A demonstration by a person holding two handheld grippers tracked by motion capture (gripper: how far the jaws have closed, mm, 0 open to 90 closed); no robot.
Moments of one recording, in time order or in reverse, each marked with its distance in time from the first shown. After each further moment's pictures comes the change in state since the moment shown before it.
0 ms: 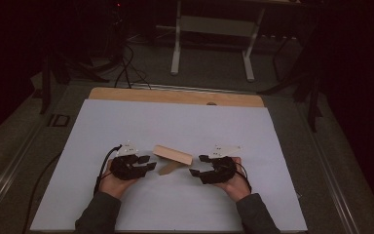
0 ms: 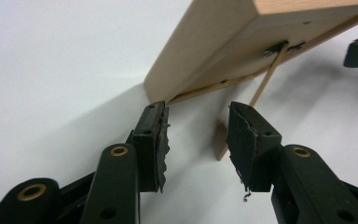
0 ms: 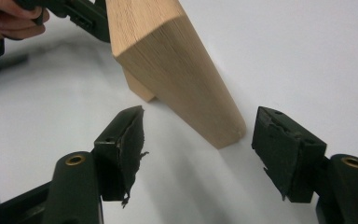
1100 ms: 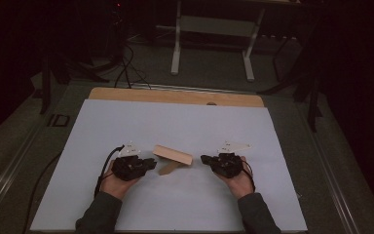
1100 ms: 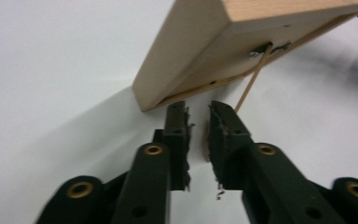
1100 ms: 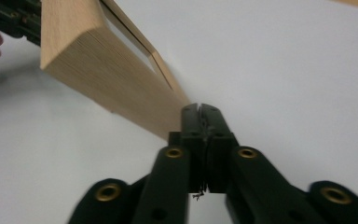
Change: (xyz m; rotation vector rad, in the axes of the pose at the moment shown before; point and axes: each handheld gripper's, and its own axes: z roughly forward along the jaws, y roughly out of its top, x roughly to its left) left arm -0.011 0.004 0.002 0.013 -0.027 0.038; right arm -0.013 -0.004 -0.008 -0.051 -0.104 0.094
